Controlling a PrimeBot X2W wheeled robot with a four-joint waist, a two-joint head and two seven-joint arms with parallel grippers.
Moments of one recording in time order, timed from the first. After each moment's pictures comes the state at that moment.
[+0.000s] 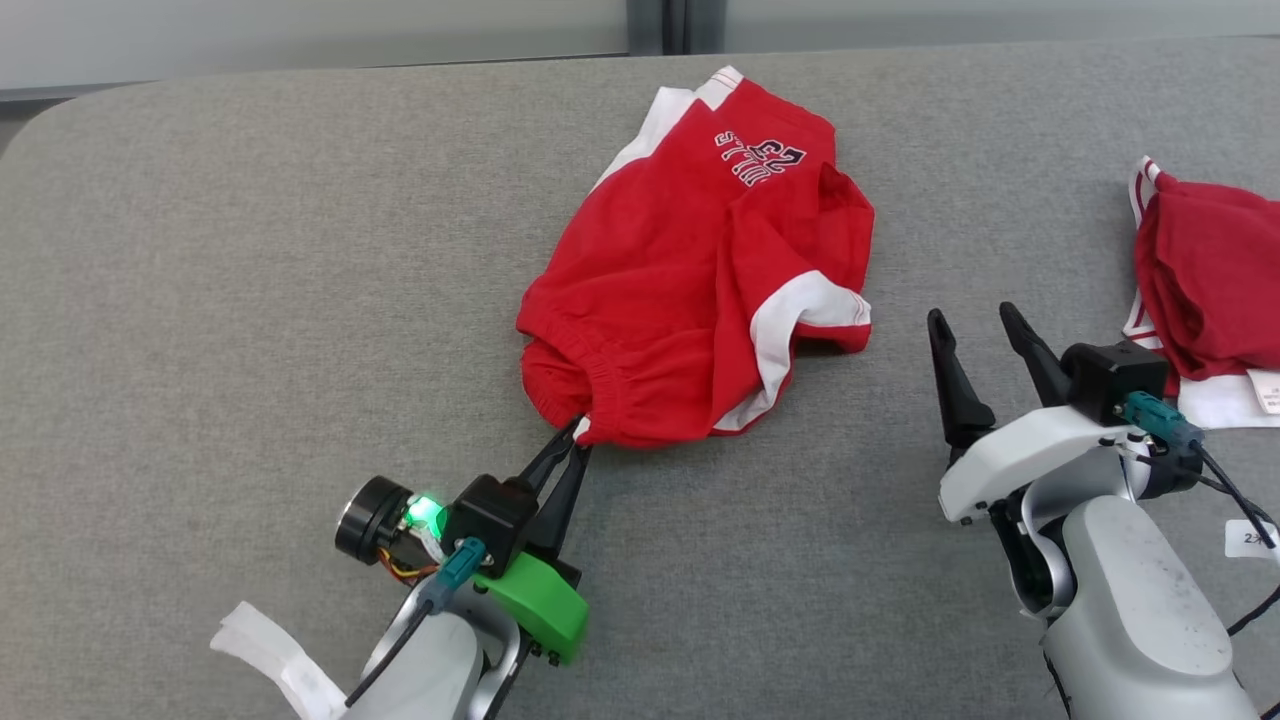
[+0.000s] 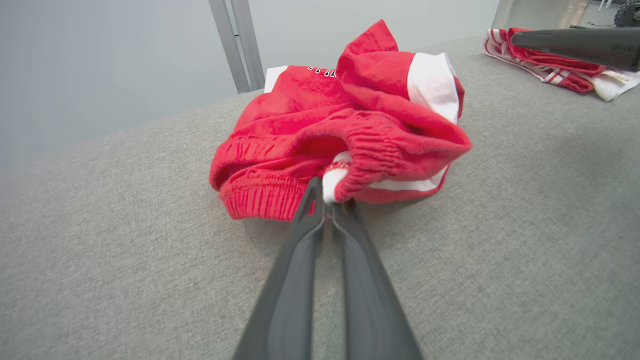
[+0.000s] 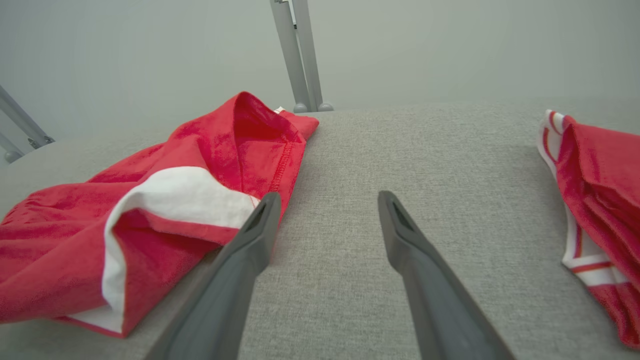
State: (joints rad) left arm -0.33 0.10 -0.53 0.44 -0.15 -0.08 -0.26; right arm -0.36 -0.11 0.06 0.43 0.23 0.13 -0.16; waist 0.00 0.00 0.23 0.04
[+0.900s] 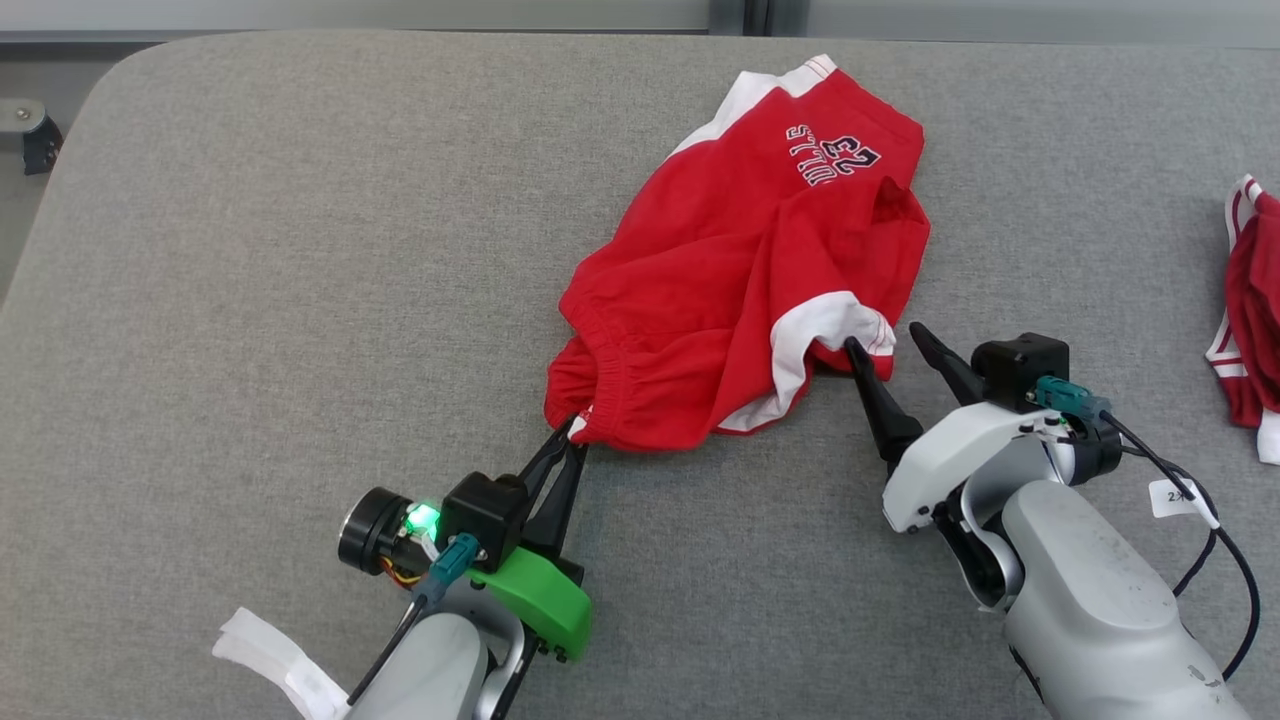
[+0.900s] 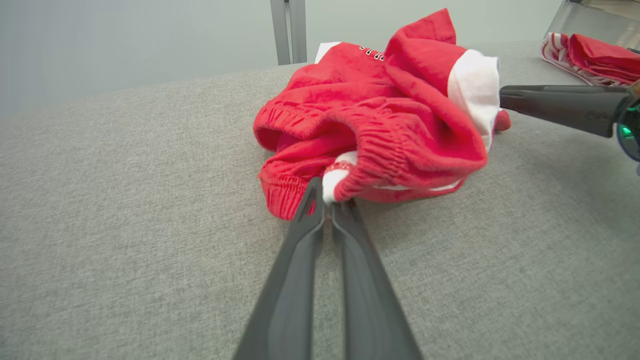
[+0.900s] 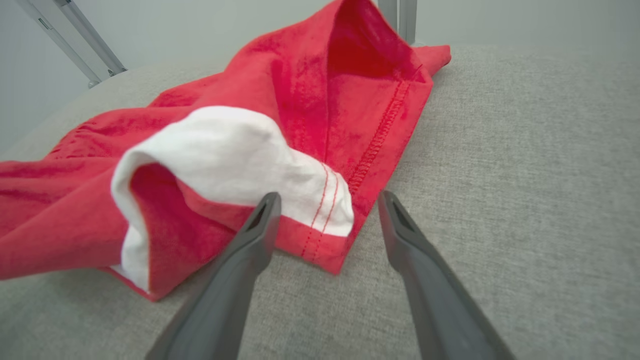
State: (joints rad) left arm -0.31 0.06 -0.47 0.45 -0.17 -0.09 -0.26; right arm -0.49 -0.15 0.31 0.65 0.38 0.13 -0.17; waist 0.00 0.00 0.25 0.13
